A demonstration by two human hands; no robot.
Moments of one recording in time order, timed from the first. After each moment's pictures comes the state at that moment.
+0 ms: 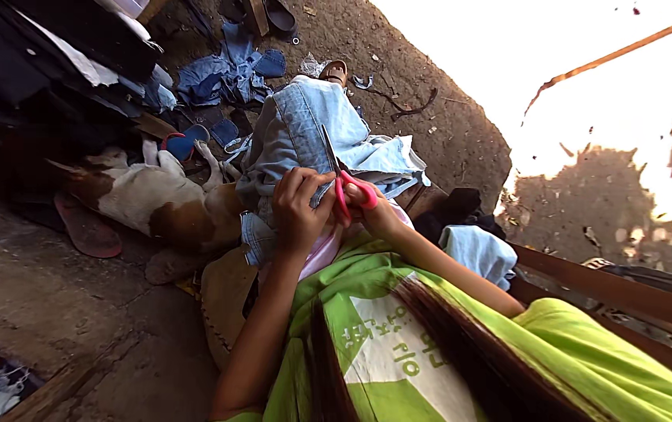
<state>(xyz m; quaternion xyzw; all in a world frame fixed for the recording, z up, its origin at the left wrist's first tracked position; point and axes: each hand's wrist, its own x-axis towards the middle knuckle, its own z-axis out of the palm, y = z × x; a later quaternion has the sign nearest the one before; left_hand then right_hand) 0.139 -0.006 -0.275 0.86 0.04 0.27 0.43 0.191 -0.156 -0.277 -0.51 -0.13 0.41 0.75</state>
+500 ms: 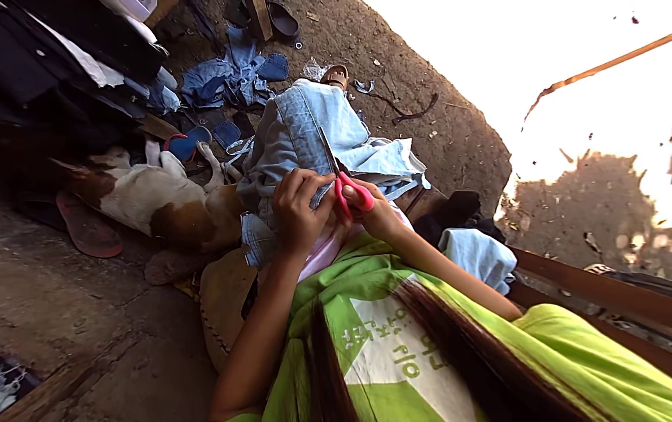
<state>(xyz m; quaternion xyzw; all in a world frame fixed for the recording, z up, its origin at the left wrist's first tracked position) 0.138 -0.006 -0.276 0.86 0.05 0.27 0.43 0.194 -0.155 -0.276 -0.53 -0.13 0.40 0.74</state>
